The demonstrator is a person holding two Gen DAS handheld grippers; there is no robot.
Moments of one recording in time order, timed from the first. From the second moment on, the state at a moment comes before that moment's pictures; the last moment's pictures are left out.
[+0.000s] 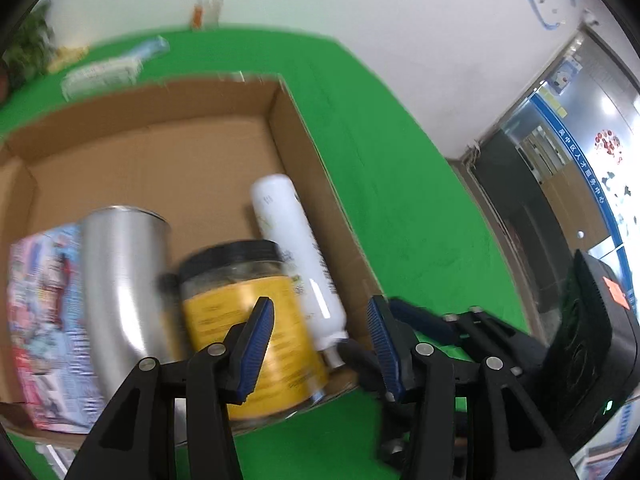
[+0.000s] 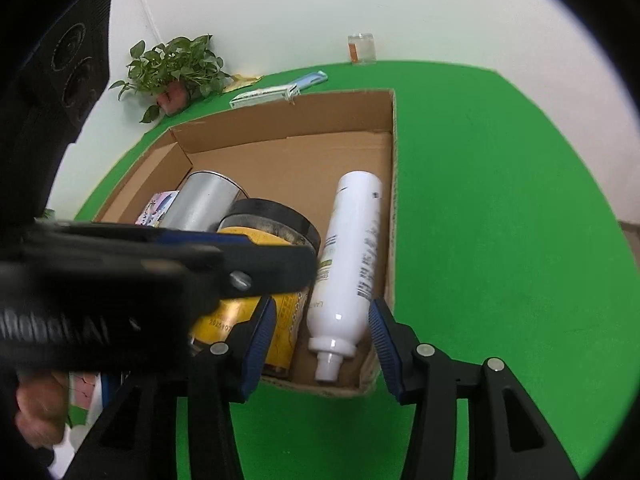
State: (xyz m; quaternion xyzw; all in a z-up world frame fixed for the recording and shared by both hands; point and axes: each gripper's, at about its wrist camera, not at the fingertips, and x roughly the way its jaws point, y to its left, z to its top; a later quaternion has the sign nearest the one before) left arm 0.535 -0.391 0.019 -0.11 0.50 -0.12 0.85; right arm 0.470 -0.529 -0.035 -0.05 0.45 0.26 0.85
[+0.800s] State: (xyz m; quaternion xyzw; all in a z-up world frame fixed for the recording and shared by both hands) left arm 0.255 -0.270 0.073 -0.06 0.32 0.05 0.94; right arm 0.319 -0.525 -0.016 -0.05 0.34 0.20 0.92
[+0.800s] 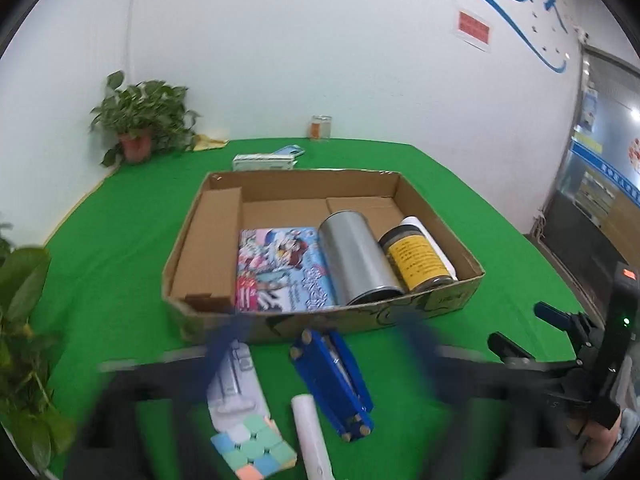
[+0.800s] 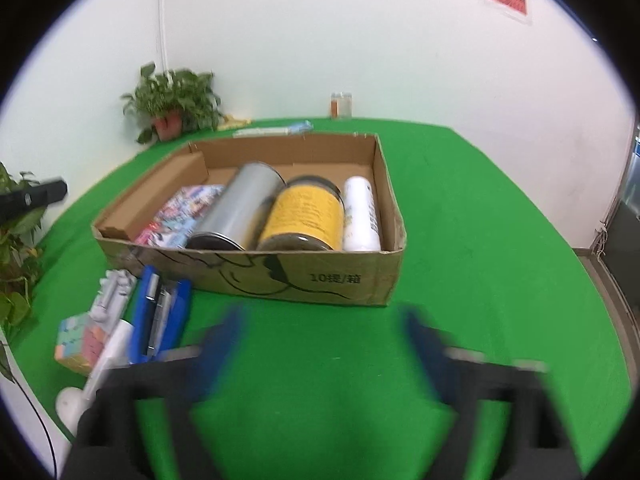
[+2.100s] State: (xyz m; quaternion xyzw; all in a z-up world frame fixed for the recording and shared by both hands) left arm 0.136 -0.225 -0.048 -0.25 0.45 -0.04 0.86; right arm 0.187 -0.430 -0.074 -0.11 0.34 0.47 0.81
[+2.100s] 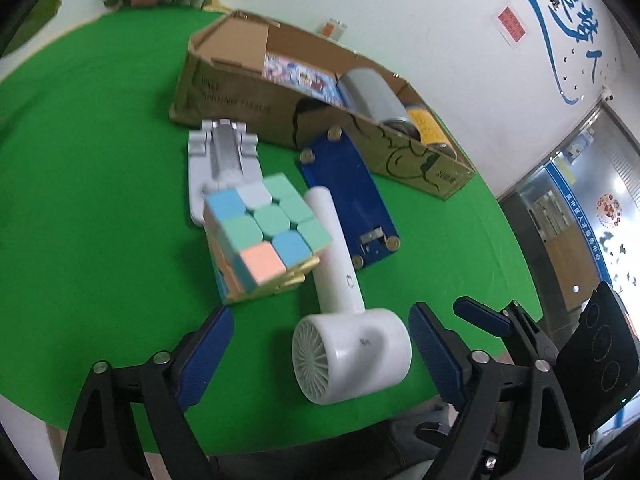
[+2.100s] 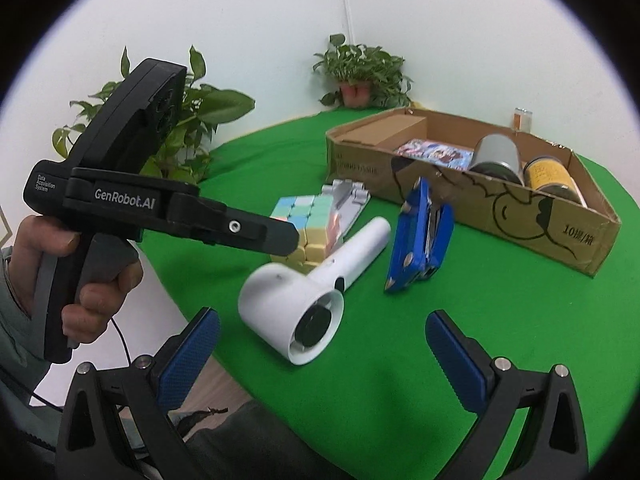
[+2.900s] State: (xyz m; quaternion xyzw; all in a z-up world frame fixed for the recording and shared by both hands) left arm 0.161 -0.261 -0.044 -0.26 0.45 -0.12 0.85; right arm 0.214 -0.456 -0.087 -0.08 0.38 0.45 0.81
